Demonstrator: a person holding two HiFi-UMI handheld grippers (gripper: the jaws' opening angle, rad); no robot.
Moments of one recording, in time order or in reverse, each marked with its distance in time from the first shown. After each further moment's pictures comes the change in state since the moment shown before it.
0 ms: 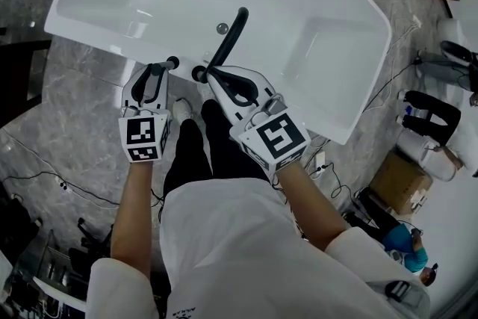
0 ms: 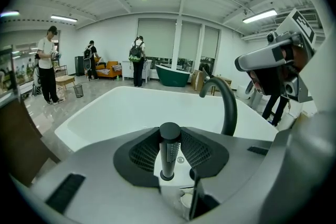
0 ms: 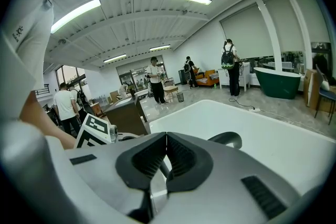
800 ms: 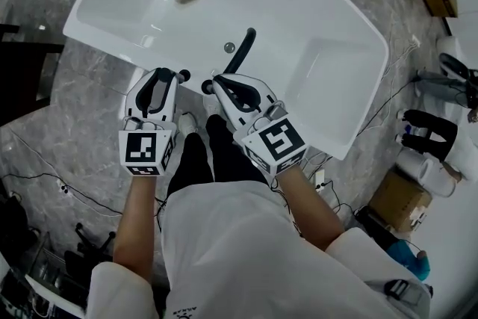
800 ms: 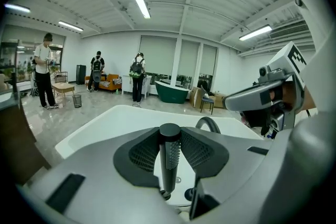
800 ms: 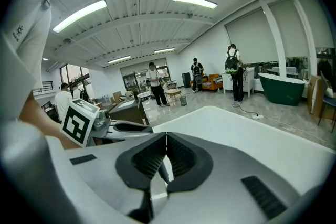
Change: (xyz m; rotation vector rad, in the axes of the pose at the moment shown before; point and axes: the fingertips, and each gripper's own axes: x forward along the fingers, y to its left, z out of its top) left arm -0.054 0.001 0.080 -0.029 -0.178 -0.026; right arm 0.000 0.019 0.033 -0.039 -0.023 0.019
